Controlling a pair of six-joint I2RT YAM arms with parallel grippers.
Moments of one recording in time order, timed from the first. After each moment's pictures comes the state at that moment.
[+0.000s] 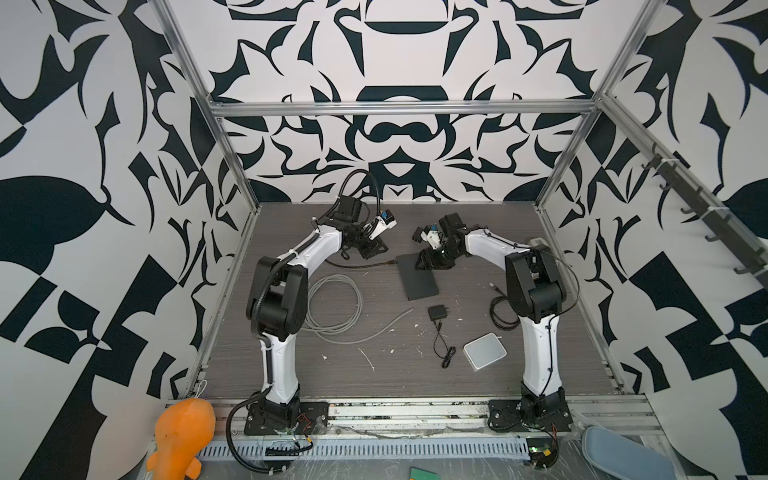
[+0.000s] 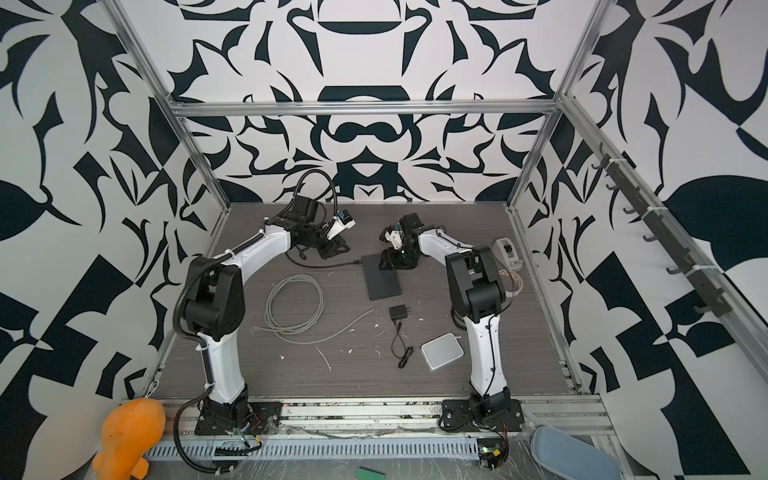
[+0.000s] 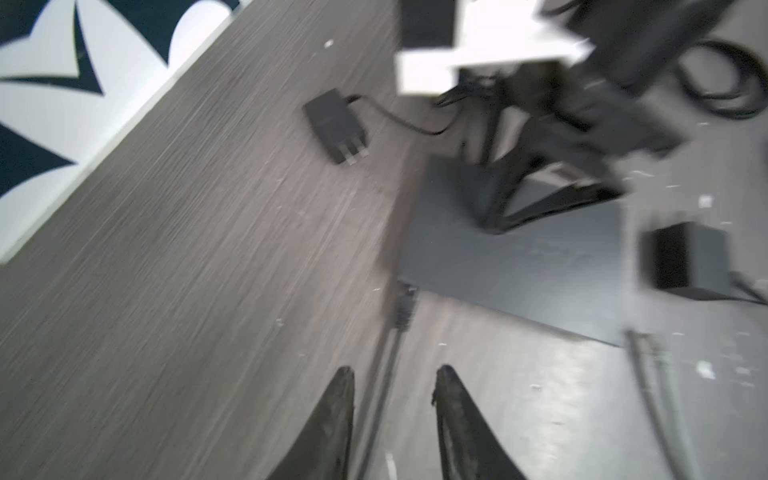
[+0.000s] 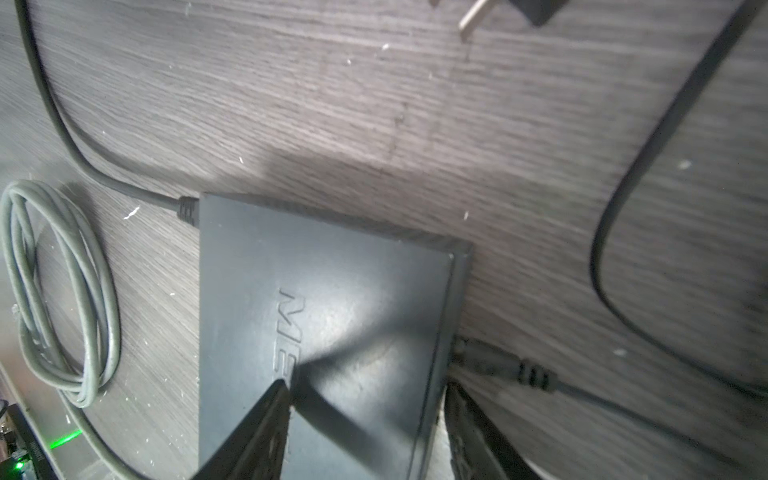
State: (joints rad) left arm -0.42 1.93 1.52 -0.48 0.52 0.55; right arm 0.33 2.17 1.60 -0.63 -0.47 0.13
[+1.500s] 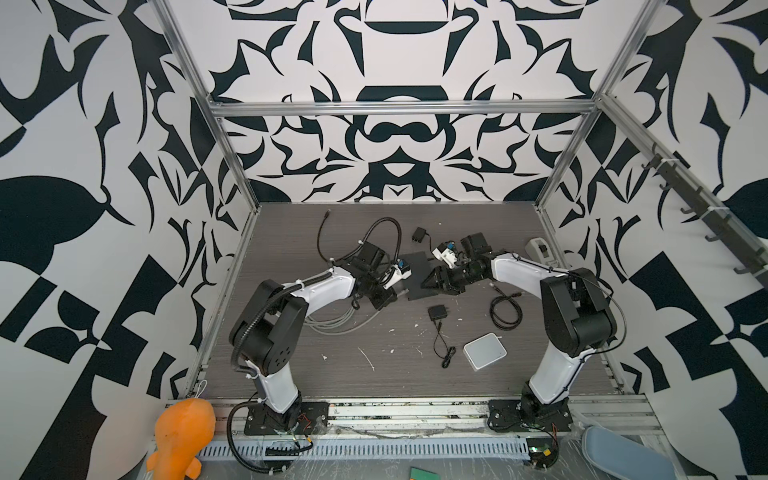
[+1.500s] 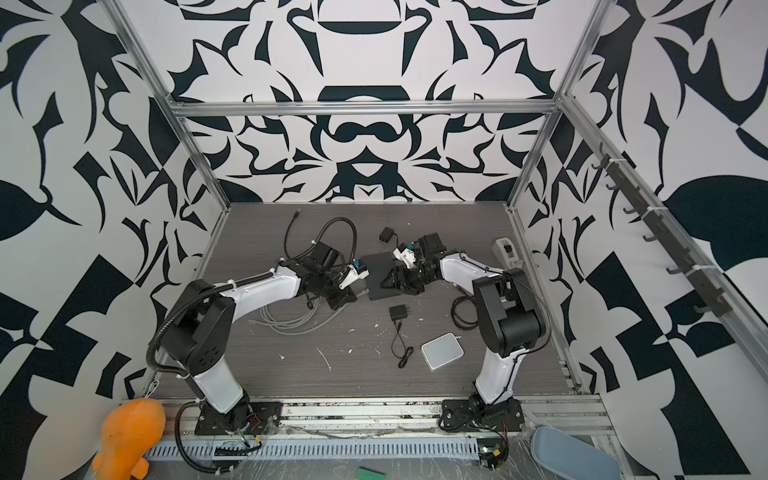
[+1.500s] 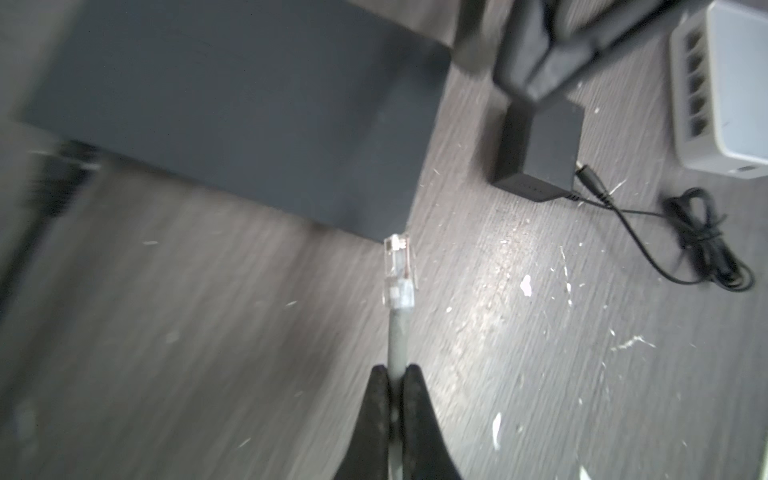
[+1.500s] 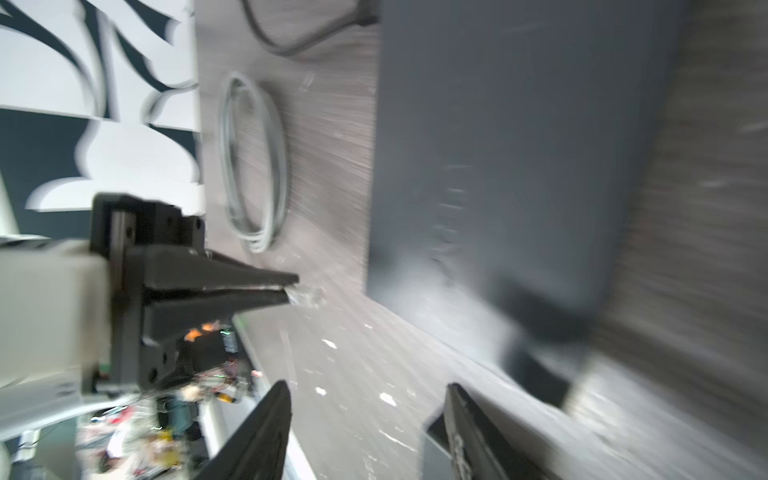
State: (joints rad) left arm -0.59 1.73 1.08 -0.42 0.44 0.39; right arm 0.30 1.79 1.08 -0.39 -0.88 0.34
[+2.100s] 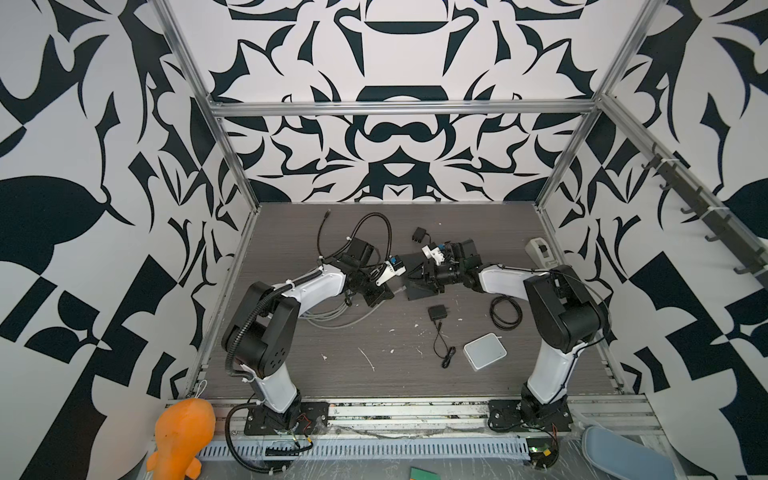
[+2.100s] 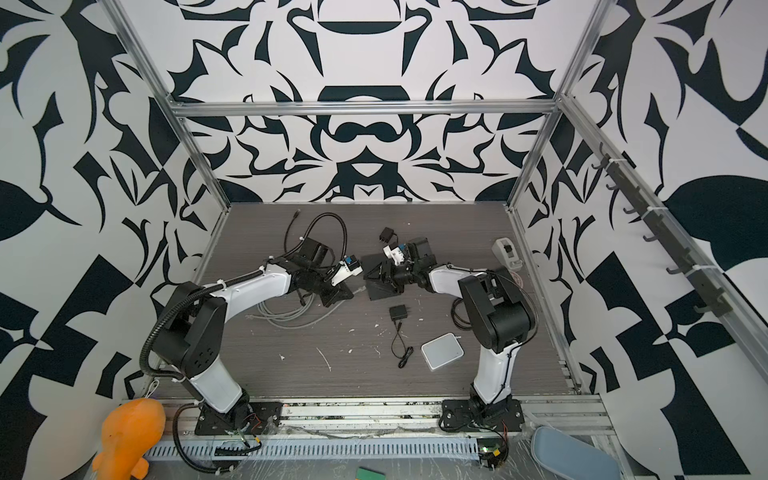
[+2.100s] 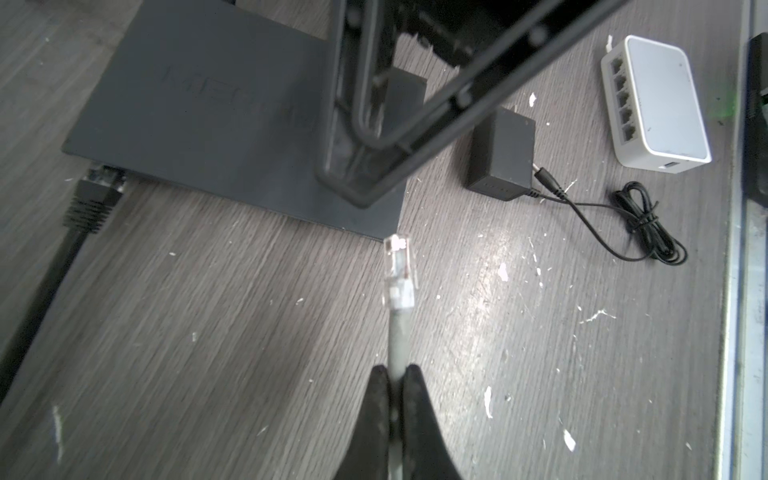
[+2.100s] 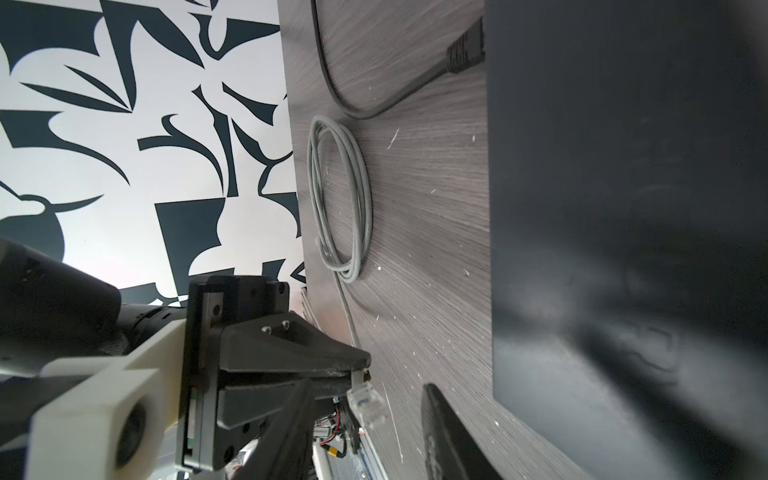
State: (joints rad) left arm -0.53 1.71 1.07 -0.42 0.55 0.46; right arm 0.39 1.85 0.99 0.13 -0.96 0.89
